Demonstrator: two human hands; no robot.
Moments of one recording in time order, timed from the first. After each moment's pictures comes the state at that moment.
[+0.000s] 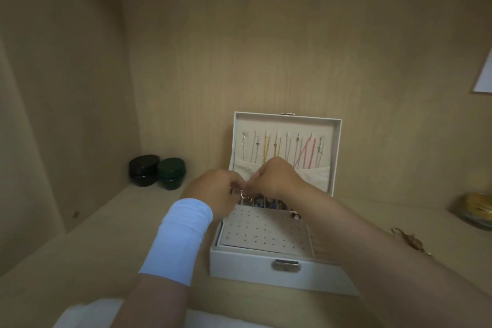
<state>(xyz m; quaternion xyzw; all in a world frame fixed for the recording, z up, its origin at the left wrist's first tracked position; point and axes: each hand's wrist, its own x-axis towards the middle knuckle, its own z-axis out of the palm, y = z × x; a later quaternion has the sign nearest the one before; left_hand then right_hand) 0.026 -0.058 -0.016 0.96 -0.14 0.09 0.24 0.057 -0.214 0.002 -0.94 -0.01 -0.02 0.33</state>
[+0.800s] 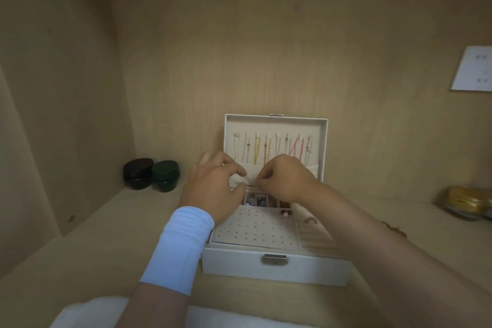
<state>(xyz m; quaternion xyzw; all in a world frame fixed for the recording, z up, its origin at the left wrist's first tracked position) 0.012 -0.075 -0.018 0.92 -0.17 0.29 0.22 0.036 -0.254 0.006 -0.96 -0.08 -0.09 0.25</state>
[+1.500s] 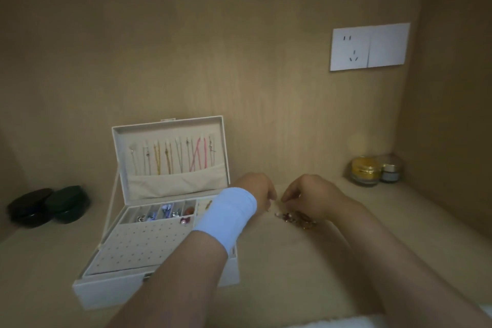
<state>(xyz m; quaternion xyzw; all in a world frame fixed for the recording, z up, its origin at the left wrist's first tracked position) 0.028 -0.332 -0.011 0.95 -0.29 -0.06 0.07 -0.017 -0.490 -0.042 -0.98 0.04 -0.05 0.20</state>
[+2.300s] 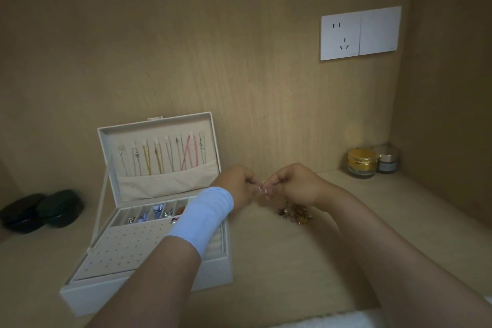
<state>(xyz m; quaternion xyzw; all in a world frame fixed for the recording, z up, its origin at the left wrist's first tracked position) 0.042 -0.311 -0.026 0.93 -0.25 -0.01 0.26 -0.010 -0.482 -0.043 -0.87 -0.03 -0.03 0.50</state>
